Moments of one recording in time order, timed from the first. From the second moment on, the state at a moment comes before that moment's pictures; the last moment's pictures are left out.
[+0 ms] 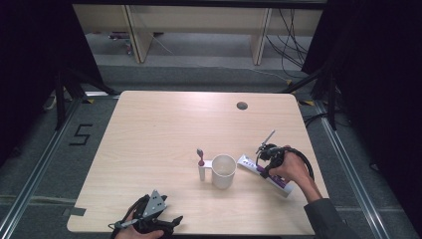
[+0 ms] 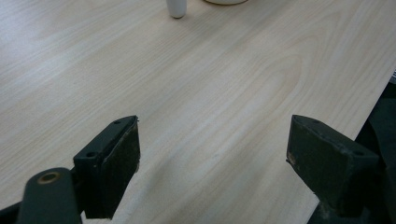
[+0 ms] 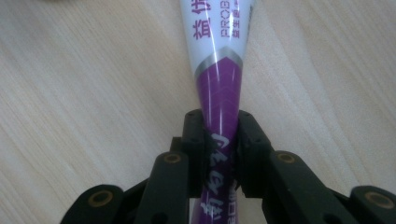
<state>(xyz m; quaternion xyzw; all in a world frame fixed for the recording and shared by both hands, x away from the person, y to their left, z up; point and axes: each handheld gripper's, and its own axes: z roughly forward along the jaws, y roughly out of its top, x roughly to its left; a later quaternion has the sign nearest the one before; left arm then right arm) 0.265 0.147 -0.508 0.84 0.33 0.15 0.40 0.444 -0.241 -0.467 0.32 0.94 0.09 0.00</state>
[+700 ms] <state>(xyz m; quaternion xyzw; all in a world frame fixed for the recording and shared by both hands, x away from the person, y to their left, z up) 0.267 0.149 -0.507 0.85 0.32 0.15 0.39 0.450 -0.233 -0.469 0.30 0.95 0.05 0.01</state>
